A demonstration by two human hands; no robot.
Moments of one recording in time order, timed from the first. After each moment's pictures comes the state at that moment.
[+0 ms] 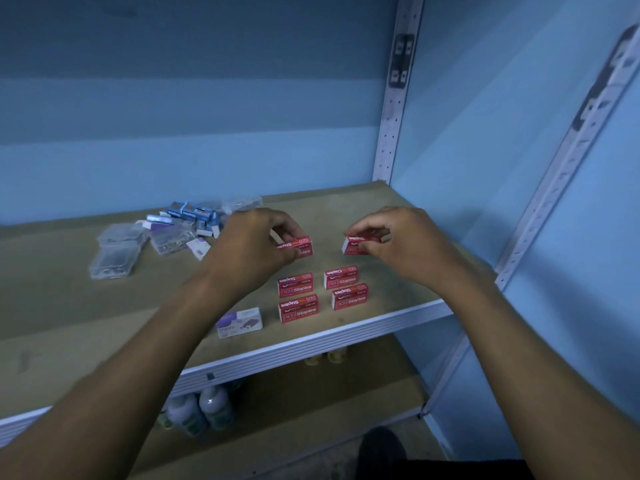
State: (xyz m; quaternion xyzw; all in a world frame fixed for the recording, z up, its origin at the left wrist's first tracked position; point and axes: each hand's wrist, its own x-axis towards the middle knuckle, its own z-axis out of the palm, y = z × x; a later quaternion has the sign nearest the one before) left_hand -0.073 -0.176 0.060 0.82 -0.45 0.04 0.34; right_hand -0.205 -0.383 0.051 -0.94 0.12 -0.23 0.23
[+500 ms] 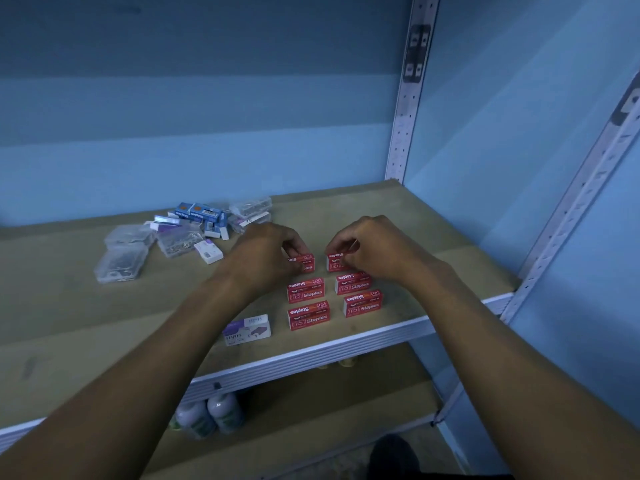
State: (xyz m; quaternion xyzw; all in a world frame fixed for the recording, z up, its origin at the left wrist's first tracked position) left_hand -0.044 -0.192 0.032 0.85 -0.44 0.00 0.28; right_hand -0.149 -0.379 0.029 -0.97 0.08 -0.11 0.21
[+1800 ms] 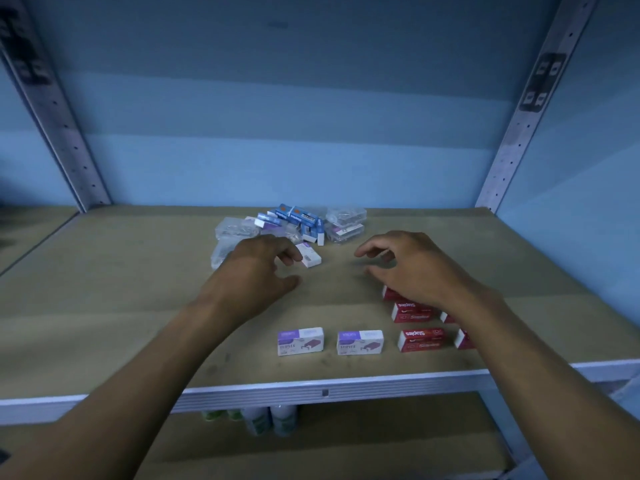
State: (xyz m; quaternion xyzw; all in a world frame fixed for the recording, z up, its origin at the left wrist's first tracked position) left_hand 0.014 -0.049 0.019 0.88 -0.36 0.06 0.31; right_hand -0.083 -0.298 0.029 -0.97 0.06 -0.12 0.22
